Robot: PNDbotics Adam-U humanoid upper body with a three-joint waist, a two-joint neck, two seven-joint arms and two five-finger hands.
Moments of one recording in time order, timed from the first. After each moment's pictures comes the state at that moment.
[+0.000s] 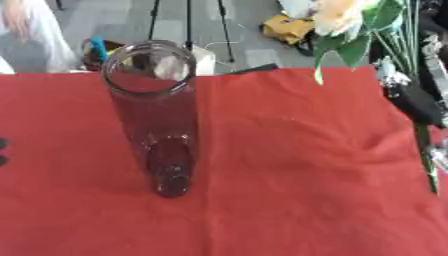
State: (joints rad) left arm -0.46 0.13 -0.28 -1.98 -0.53 -0.27 0.19; right arm -0.17 -1.07 -0.22 -1.86 -0.13 -0.13 -0.38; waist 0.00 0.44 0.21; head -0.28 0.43
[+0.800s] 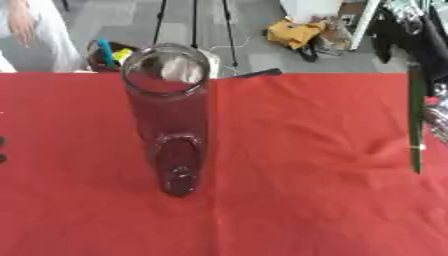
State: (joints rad) left arm -0.46 0.14 -0.28 -1.98 -0.51 -0.27 0.19; right arm -0.33 -1.12 -0.20 -1.92 -0.50 -0.06 -0.33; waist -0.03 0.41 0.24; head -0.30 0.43
